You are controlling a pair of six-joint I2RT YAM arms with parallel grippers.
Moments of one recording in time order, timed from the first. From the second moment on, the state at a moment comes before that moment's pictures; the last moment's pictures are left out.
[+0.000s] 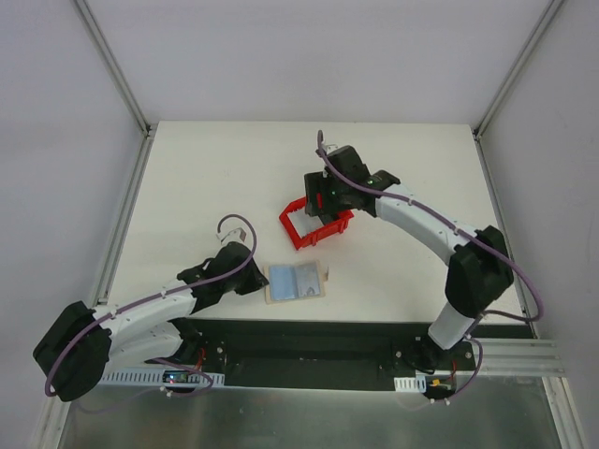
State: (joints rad) left arm -0.74 0.99 0.34 -0.18 -0.06 -0.99; right arm 0.70 1.63 1.36 -0.55 -0.01 0.37
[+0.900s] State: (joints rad) left arm -0.73 1.03 0.36 -0.18 -0.06 -0.97; right arm 0.57 2.05 1.57 -0.57 -0.32 0.30
